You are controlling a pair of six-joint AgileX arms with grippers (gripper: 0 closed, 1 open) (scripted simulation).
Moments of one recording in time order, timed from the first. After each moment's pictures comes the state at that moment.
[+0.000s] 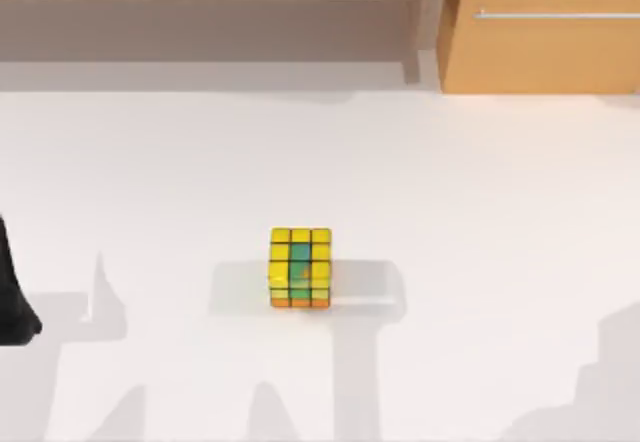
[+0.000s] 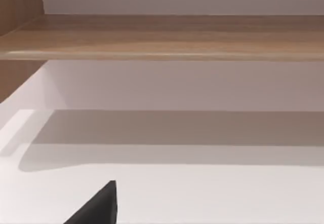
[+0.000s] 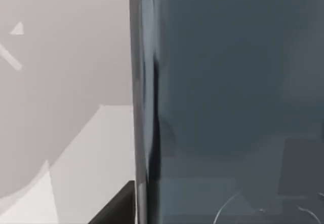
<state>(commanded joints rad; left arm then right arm) 0.00 0.00 0.00 0.00 0.00 0.00 -0.44 1.54 0.89 -0.79 -0.03 -0.88</state>
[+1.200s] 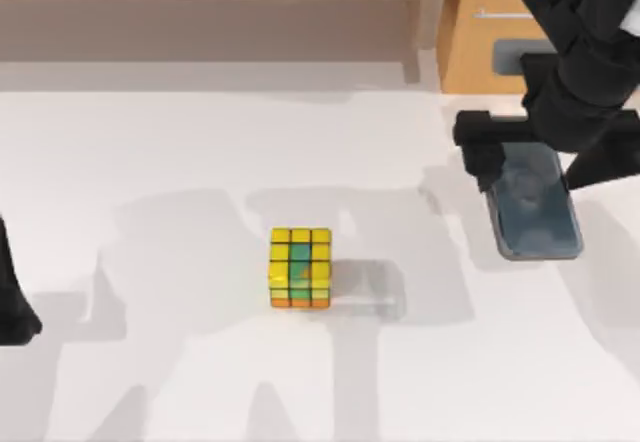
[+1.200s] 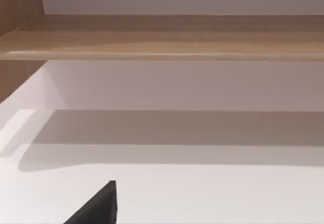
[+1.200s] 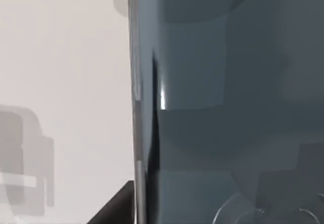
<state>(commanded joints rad) 0.00 0.00 0.00 0.00 0.00 0.00 0.36 1.92 1.52 -1.03 -0.04 0.31</state>
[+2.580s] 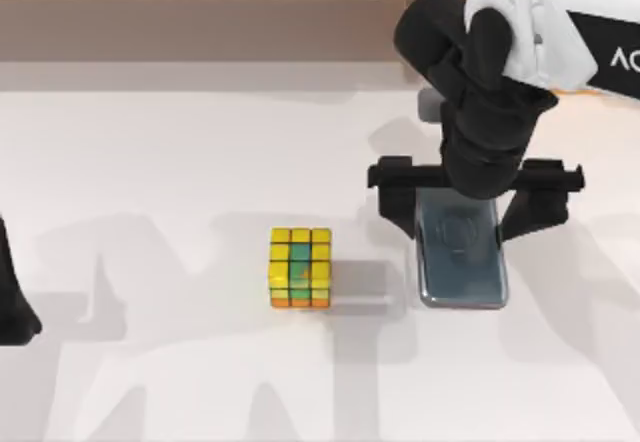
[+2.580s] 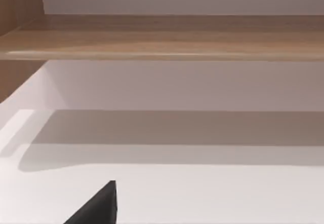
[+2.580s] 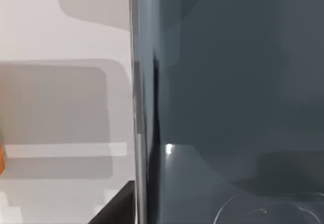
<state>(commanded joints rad) 0.00 0.00 0.00 0.00 0.00 0.00 0.56 2.01 1.57 -1.09 0.01 0.61</state>
